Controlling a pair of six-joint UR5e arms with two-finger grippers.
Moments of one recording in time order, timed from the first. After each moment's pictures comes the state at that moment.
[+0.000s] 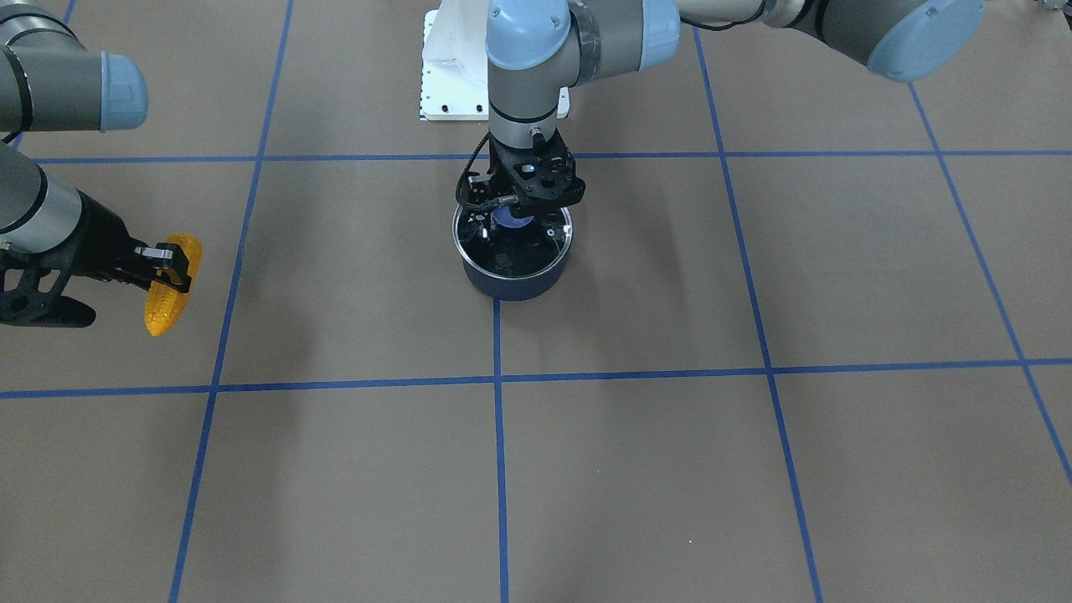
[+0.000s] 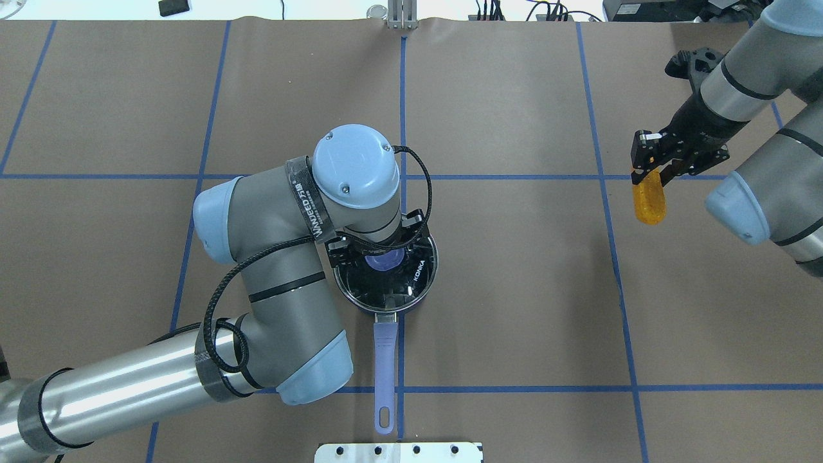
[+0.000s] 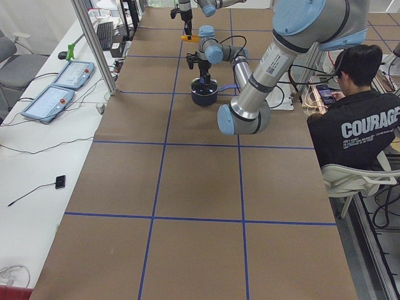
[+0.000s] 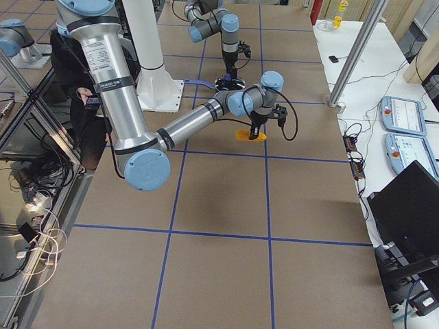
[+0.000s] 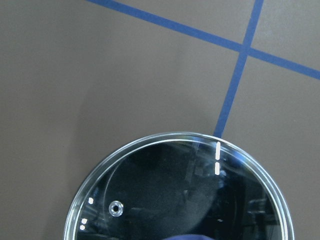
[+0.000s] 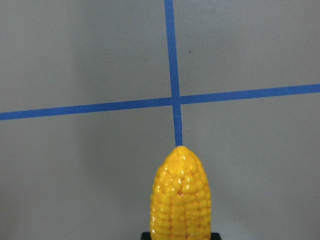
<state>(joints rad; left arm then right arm) -0.48 -2.41 -1.67 -1.43 -1.86 -1.55 1.02 -1.26 1.79 -1.66 2.35 0.78</state>
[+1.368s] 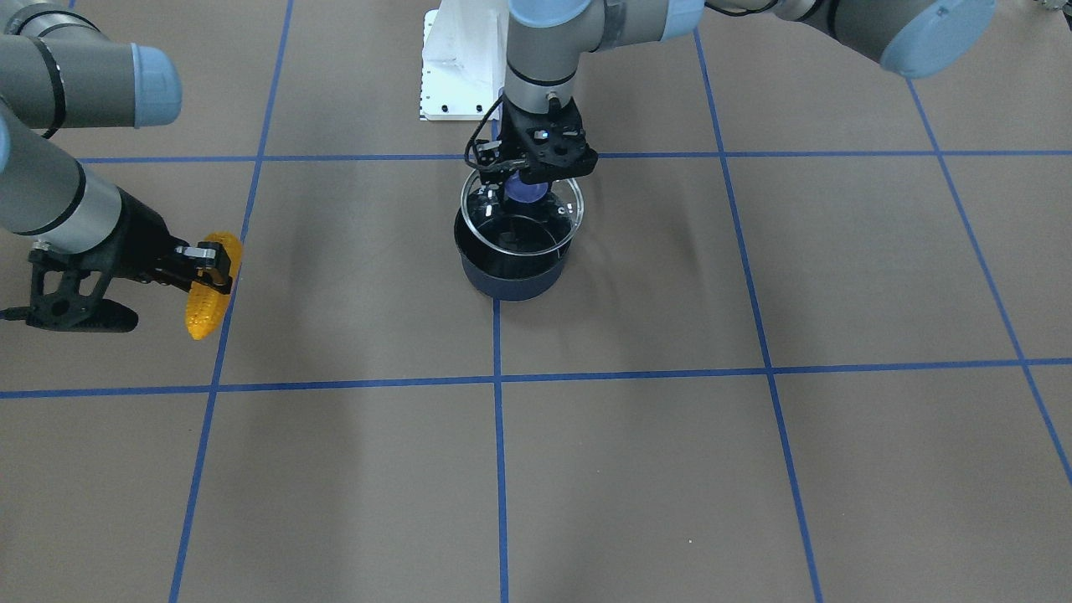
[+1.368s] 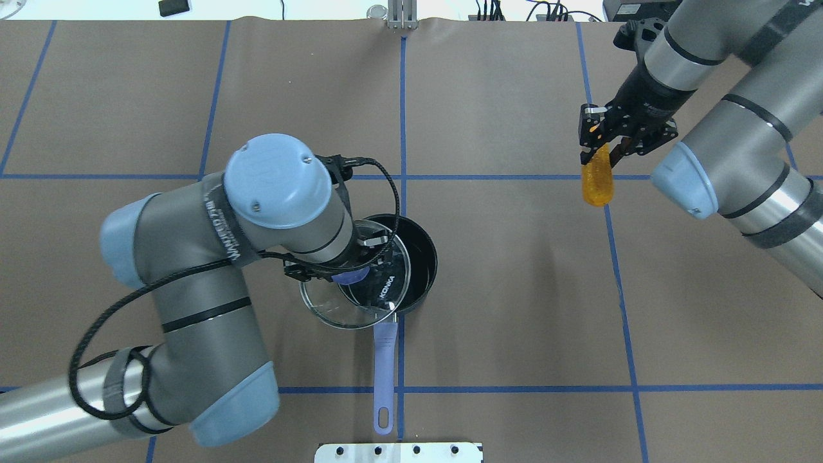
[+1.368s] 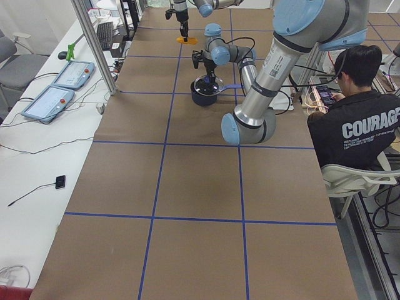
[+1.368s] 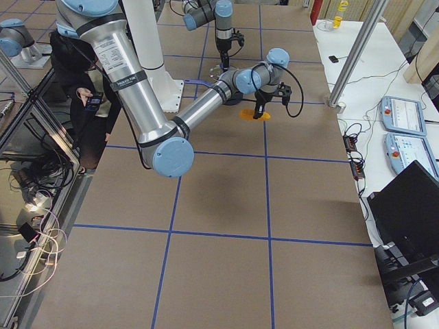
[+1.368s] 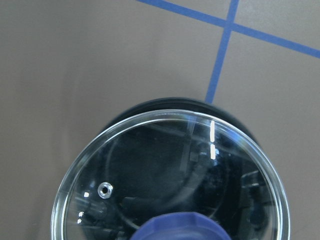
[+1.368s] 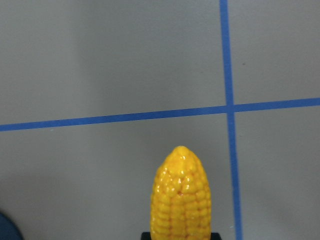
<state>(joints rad) -0.49 -2.22 -1.94 -1.40 -1.89 -1.43 0.97 -1.06 1.77 -1.76 2.37 0.90</state>
